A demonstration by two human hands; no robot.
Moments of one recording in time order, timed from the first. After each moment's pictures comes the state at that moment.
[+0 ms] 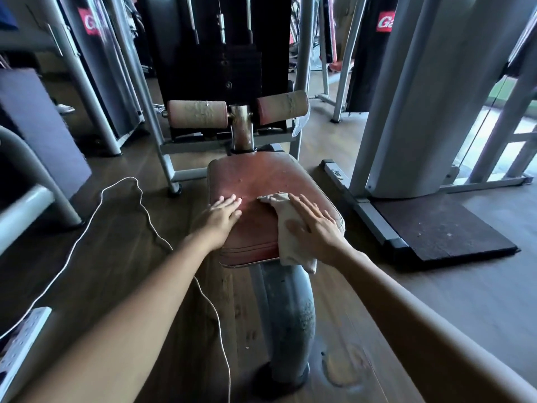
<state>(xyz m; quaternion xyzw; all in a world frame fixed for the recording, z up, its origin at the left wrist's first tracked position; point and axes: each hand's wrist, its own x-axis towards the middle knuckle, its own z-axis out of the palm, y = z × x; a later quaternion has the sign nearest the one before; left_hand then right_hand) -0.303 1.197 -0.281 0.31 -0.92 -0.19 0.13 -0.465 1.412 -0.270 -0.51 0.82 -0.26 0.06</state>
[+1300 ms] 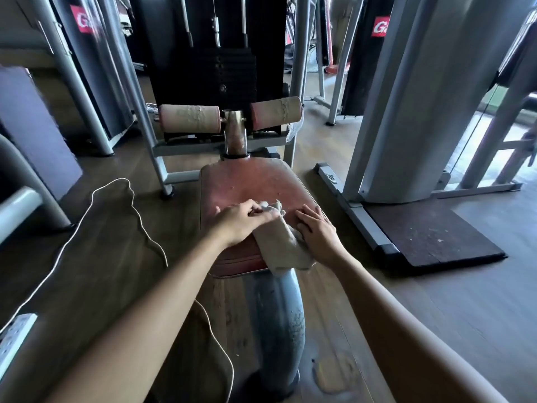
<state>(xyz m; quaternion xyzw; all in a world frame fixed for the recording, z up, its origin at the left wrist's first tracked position) -0.342 1.238 -0.244 0.32 -0.91 -0.26 0.09 -0.493 1.400 -0.276 -0.44 0.83 -0.33 0.07</state>
